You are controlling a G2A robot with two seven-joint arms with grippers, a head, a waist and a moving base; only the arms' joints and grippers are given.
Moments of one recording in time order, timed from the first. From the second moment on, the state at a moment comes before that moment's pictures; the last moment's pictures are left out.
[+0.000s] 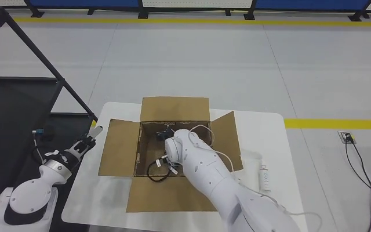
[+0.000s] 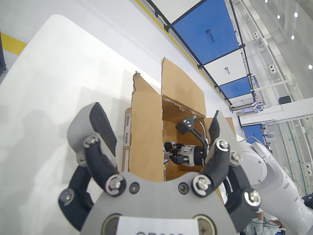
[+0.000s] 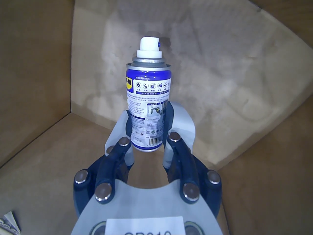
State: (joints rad) left arm 1.25 -1.00 -1.75 -1.70 0.14 -0.02 -0.56; right arm -0.11 -1.99 0.46 -0.14 -0.55 0.14 0.93
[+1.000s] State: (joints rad) left arm 1.23 -0.99 -1.73 -1.70 0.16 0.00 -0.57; right arm -0.13 -1.94 0.50 -0.12 -0.60 0.19 0.89
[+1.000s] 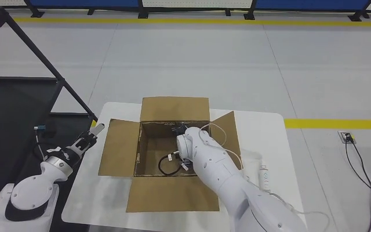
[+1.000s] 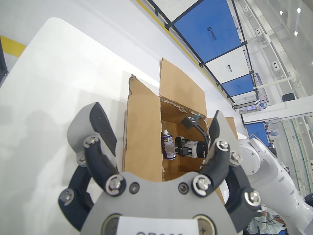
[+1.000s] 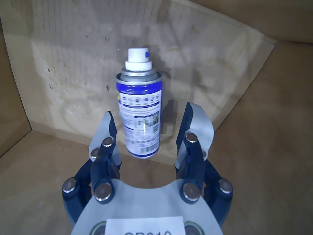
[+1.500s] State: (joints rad) left arm 1.24 -0.99 -1.74 -1.72 0.16 0.00 -0.56; right arm -0.17 -1.92 0.53 -0.14 -0.58 0.14 0.84
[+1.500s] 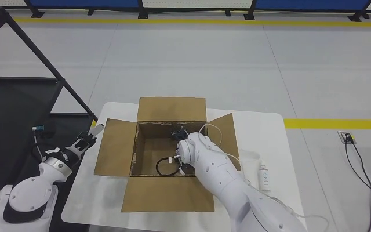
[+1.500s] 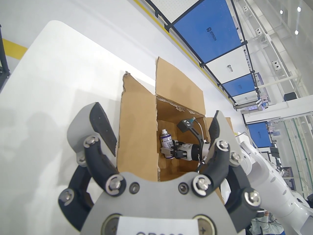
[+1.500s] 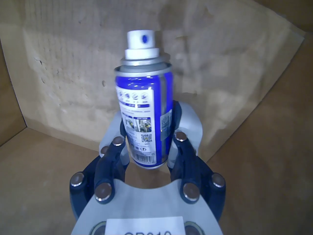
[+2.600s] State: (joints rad) left arm 1.23 -0.99 -1.70 -1.75 0.18 -0.02 -0.58; right arm -0.17 -1.83 0.62 -0.42 -0.64 -0.01 0.69
